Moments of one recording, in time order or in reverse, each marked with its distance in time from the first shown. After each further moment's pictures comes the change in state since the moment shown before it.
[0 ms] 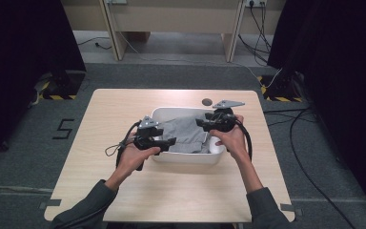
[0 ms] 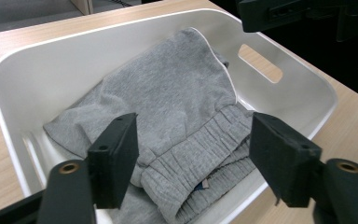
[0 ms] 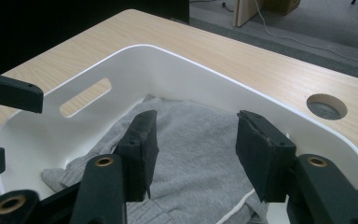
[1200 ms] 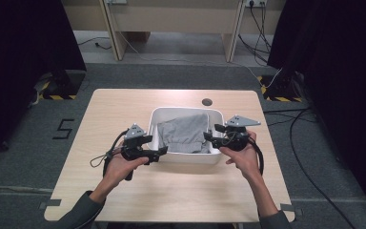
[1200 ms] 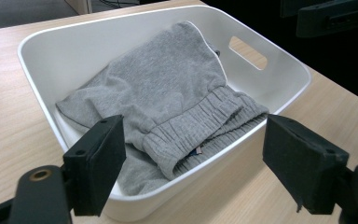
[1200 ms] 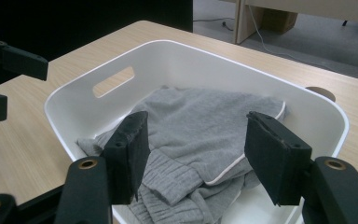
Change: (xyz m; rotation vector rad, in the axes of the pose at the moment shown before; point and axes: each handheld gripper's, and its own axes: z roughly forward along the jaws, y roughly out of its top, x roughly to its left) left arm 0.000 -0.024 -0.039 -0.028 -0.013 0.001; right arm 0.018 -0.039 -0.050 -0.086 0.004 -0.027
